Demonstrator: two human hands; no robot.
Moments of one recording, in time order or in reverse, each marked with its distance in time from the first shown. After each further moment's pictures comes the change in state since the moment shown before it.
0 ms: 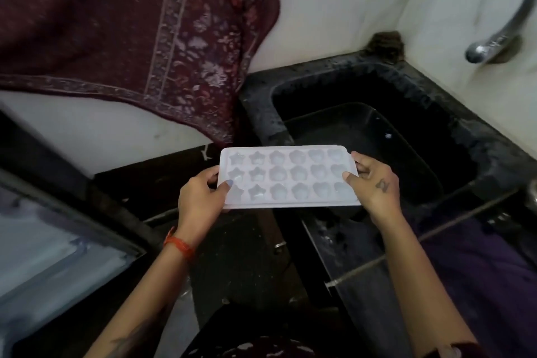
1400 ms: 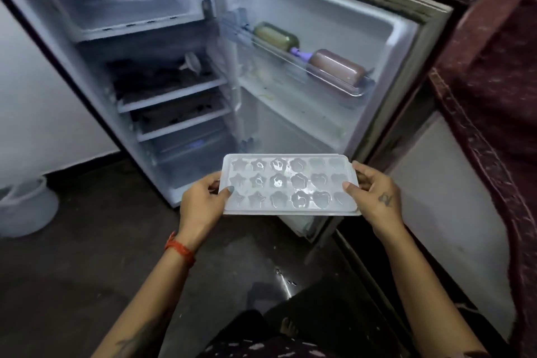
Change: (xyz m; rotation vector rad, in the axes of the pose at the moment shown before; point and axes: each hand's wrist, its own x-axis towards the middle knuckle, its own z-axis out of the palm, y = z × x) left_hand -0.131 -0.185 -0.246 -0.174 1.212 -0.803; right_hand -0.134 -0.251 0.421 -0.107 -1.236 -0.817
